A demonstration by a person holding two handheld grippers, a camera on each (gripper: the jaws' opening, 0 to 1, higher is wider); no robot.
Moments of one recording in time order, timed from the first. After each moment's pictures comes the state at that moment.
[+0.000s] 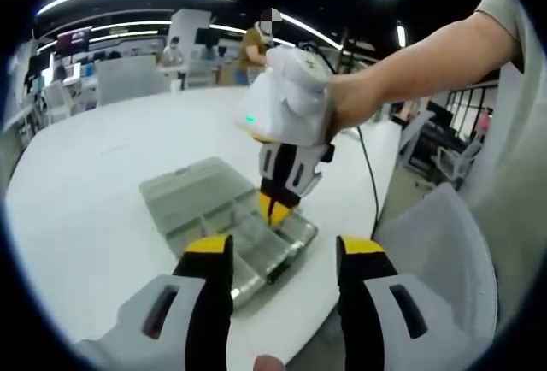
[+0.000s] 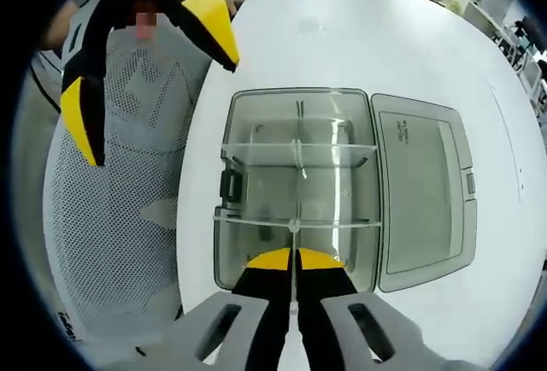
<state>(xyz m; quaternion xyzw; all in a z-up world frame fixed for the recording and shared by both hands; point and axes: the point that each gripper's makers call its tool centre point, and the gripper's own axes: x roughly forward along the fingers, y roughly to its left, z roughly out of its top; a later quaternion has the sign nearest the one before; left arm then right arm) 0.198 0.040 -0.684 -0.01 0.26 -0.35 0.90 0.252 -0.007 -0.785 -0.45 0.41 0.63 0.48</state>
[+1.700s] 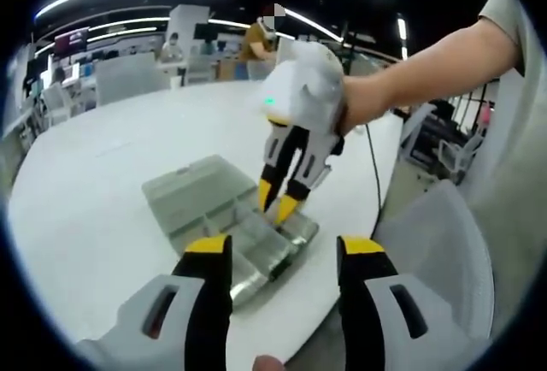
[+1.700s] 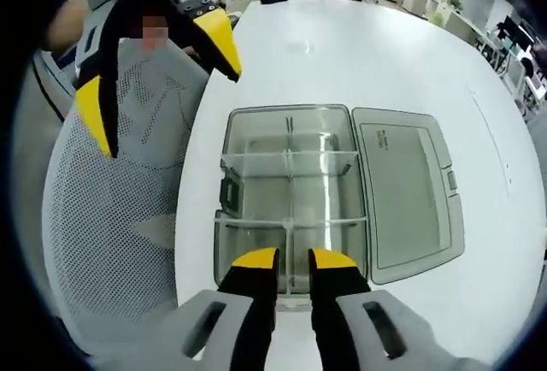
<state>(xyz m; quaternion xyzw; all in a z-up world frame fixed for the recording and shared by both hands) 0.199 0.043 -0.684 0.01 0.27 -0.35 0.90 0.255 -0.005 -0.770 -0.41 0.37 0.64 0.53</state>
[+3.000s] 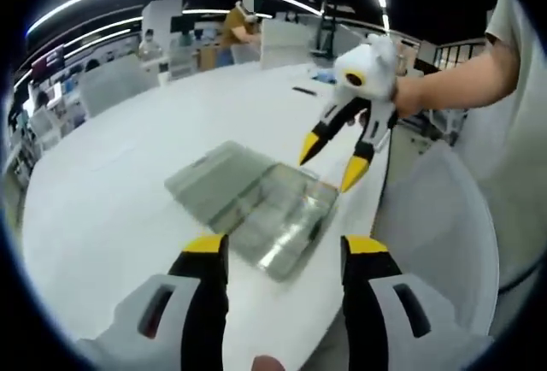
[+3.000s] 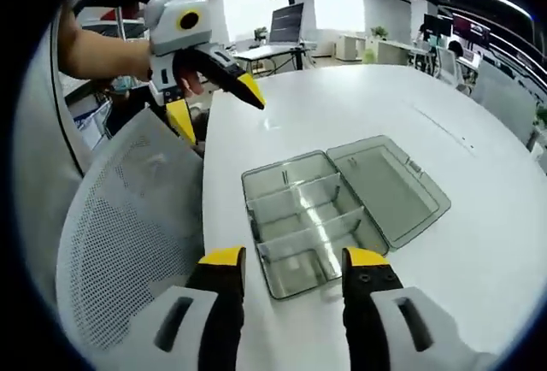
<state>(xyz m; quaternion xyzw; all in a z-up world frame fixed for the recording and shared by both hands) 0.205 0.107 -0.687 0.09 0.30 -0.39 0.86 0.231 -0.014 -0.735 -0.20 0.32 0.61 0.70</state>
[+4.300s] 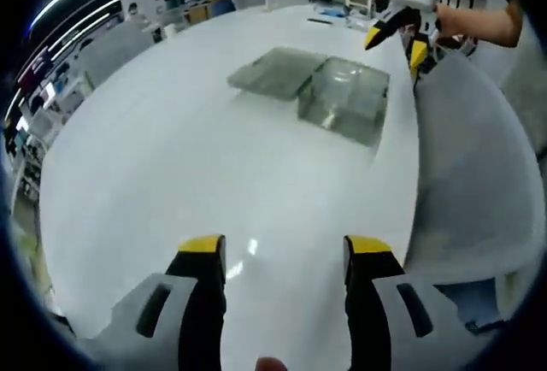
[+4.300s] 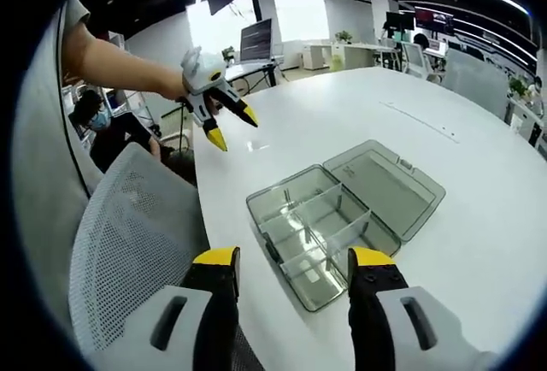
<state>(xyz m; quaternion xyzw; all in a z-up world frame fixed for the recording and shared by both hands) 0.209 0.257 -0.770 0.20 0.40 -0.38 0.81 0.217 -0.011 -0.724 -0.16 0.33 0.56 0.75</state>
